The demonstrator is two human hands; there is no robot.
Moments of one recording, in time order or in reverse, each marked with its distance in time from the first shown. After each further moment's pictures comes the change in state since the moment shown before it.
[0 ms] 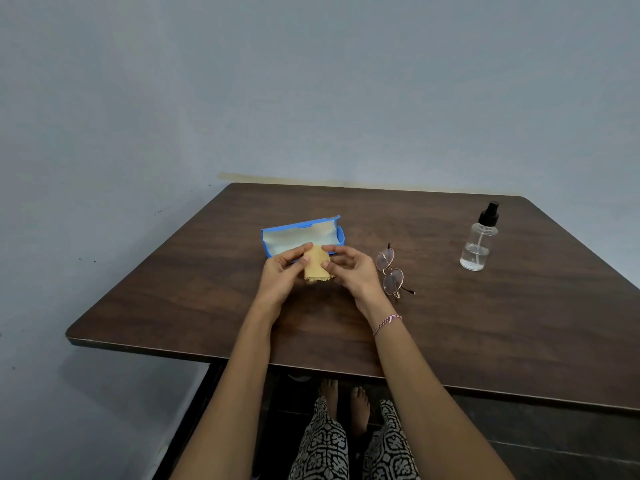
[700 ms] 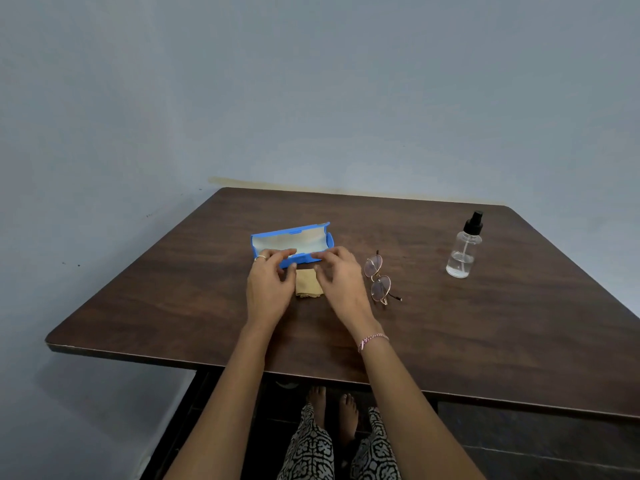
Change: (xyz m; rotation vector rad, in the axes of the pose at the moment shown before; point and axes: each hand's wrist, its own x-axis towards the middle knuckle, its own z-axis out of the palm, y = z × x) left_hand -0.002 -0.010 0.004 0.772 0.305 0.432; right_hand -0.013 -0.009 0.005 -0.854 0.117 -0.451
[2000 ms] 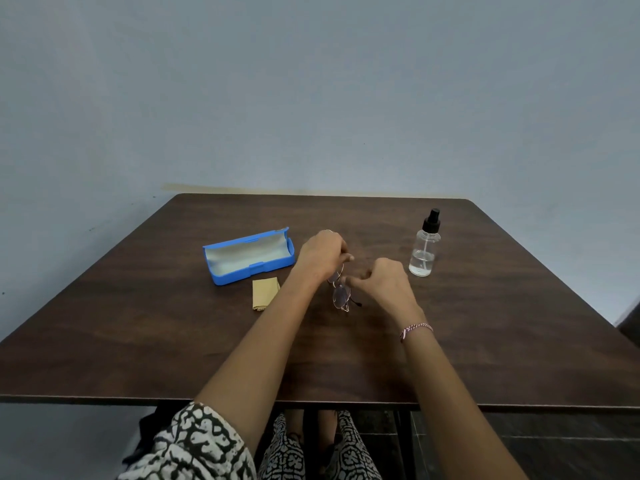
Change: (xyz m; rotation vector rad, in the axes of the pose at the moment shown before) left_hand 0.059 0.117 0.101 0.391 -0.656 0.222; right_hand 0.012 0.049 -0.114 -0.326 -0.194 0.518
